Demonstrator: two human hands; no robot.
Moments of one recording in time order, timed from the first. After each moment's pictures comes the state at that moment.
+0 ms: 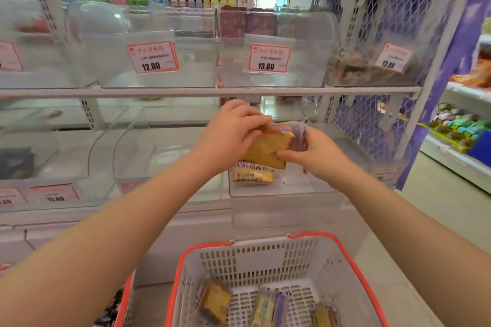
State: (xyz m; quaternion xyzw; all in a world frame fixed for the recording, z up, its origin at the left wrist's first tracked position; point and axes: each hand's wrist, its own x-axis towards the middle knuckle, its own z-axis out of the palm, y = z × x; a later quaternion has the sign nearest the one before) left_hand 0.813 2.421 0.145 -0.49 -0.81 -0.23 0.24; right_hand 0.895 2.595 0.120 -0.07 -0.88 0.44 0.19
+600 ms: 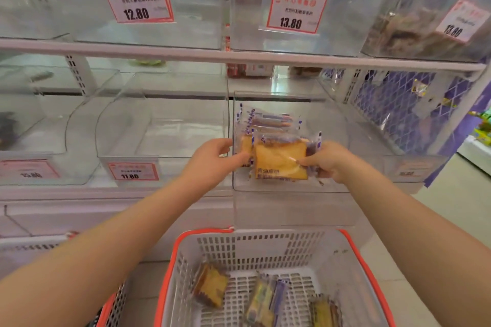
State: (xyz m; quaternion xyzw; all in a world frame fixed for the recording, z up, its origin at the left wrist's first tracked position) left_hand 0.774 2.417 0.048 -0.21 -0.85 -0.47 -0.10; right_hand 0.812 2.658 0.035 -0.33 -0.80 0.51 -0.02
